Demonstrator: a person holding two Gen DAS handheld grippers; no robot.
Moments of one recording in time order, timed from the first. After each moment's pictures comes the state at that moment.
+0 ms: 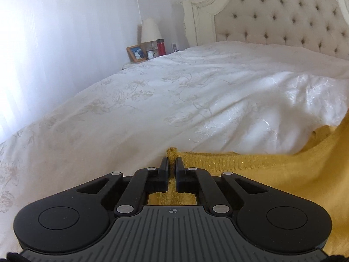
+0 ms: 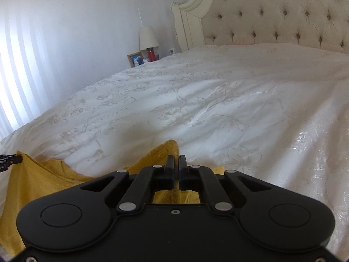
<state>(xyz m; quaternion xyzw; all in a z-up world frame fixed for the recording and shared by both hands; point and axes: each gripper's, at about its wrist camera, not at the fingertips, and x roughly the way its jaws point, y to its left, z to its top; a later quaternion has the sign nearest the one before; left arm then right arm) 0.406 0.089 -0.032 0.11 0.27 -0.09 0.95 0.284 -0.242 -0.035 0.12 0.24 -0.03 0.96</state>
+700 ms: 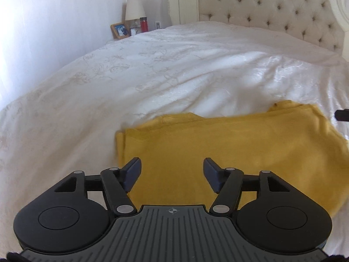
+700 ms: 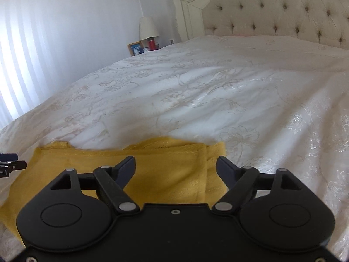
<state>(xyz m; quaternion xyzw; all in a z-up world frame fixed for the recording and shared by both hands) 0.333 0.073 -0.032 0.09 0.34 -0.14 0.93 0.244 -0.215 -0.037 0.11 0.26 -0.02 0.96</state>
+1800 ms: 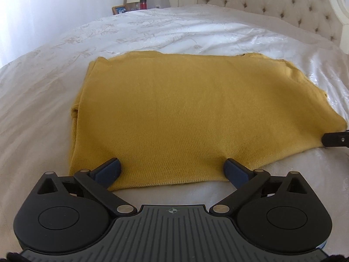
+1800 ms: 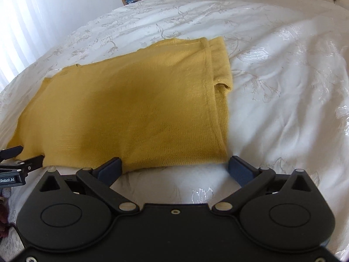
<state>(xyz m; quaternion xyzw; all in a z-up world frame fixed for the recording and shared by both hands) 0.244 0.037 -0.100 0.07 0.36 -0.12 0.92 0.164 -0.180 -0.104 0.13 0.38 -0.03 0.92</state>
